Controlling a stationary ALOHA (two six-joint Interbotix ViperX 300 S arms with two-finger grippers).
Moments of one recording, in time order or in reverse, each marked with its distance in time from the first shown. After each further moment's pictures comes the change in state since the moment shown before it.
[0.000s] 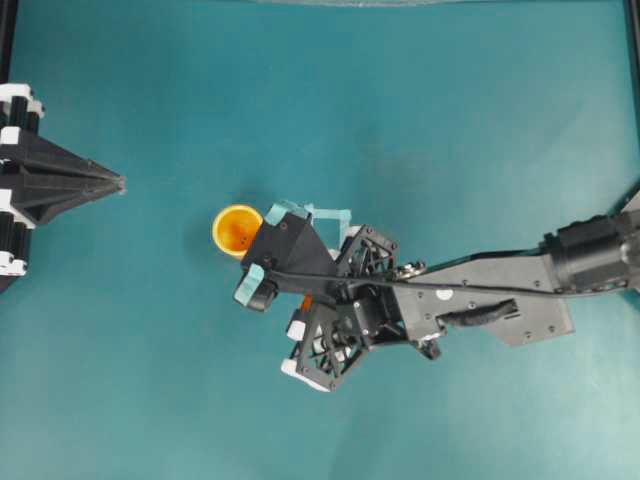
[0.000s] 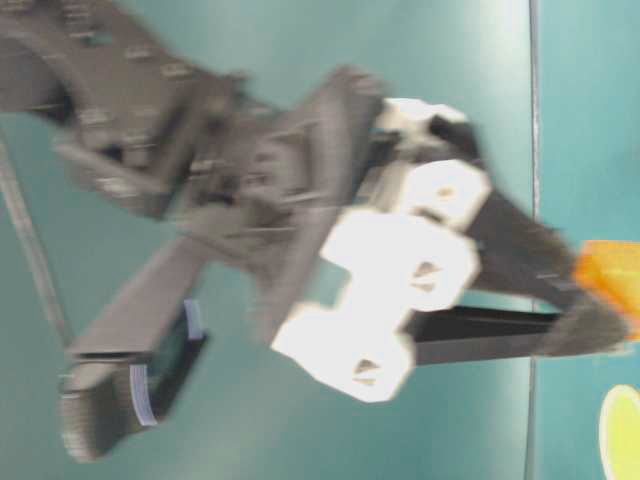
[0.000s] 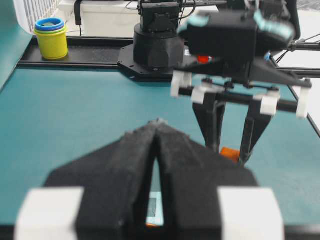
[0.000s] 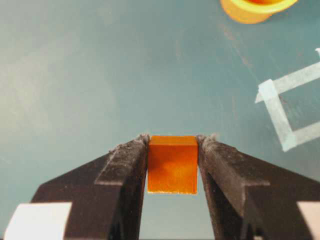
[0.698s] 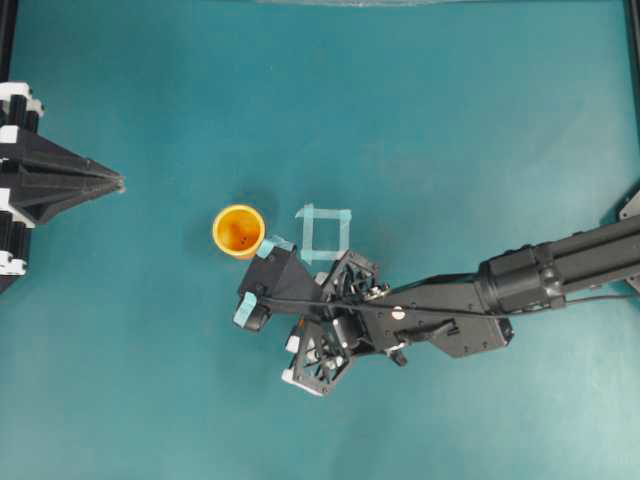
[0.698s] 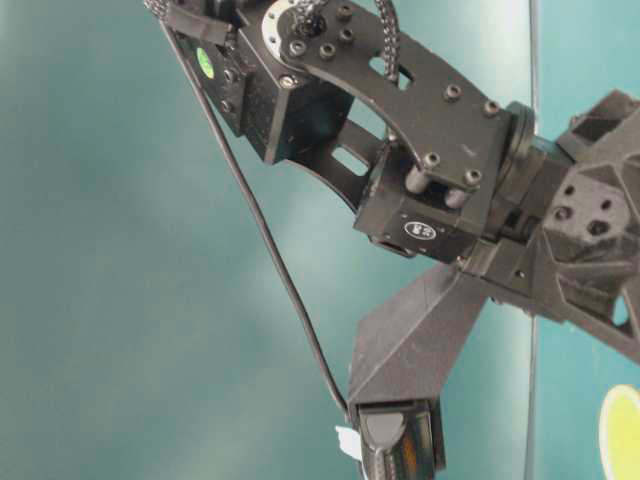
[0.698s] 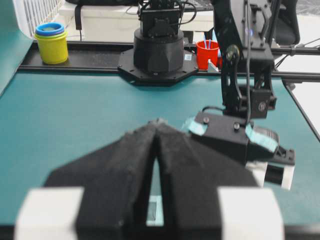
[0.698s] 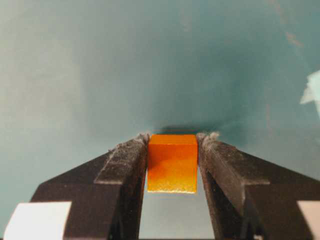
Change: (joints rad) left arm 0.002 0.000 0.000 0.000 -0.008 0.000; right arm 0.000 0.173 0.071 0.003 -0.187 0.002
